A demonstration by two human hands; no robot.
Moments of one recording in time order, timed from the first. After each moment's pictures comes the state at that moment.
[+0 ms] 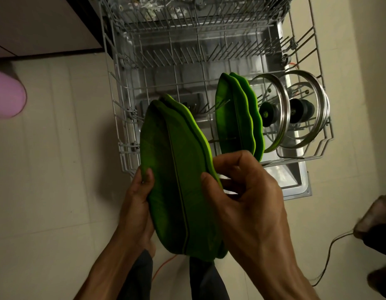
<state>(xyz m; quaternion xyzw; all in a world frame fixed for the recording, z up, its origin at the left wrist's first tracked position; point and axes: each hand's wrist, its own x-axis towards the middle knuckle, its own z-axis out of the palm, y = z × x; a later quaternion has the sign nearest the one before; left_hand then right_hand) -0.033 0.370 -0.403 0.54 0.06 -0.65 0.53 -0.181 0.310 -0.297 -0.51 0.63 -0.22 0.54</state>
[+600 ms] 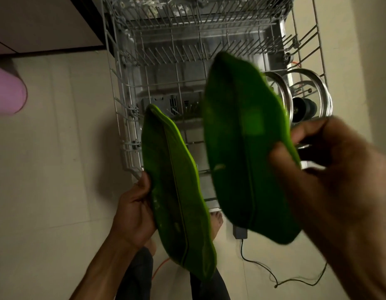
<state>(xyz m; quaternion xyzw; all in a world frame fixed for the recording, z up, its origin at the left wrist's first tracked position) -0.019 0.385 -0.417 0.32 0.13 -0.73 0.58 -0.216 0.270 -0.257 -0.61 0.69 -0.20 0.35</state>
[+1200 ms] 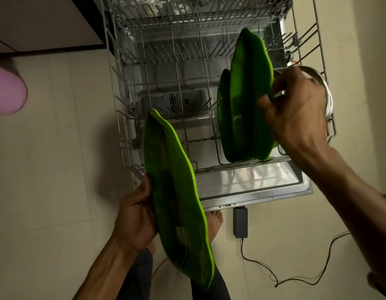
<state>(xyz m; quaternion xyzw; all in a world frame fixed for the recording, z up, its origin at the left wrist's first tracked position) -0.025 0.392 -0.432 0.12 0.09 -0.82 0.56 -0.226 0.185 -0.339 -0.71 0.66 -0.12 0.21</state>
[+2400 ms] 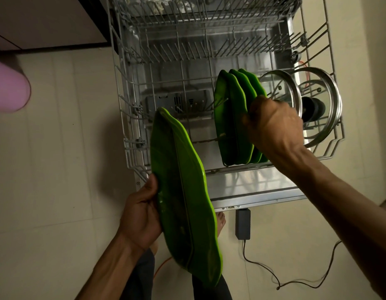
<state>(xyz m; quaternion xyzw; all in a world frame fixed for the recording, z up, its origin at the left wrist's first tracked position) -0.024 0.384 -0.423 0.29 0.20 -0.77 0.54 -0.216 0.186 -0.385 -0.76 0.63 0.06 0.16</state>
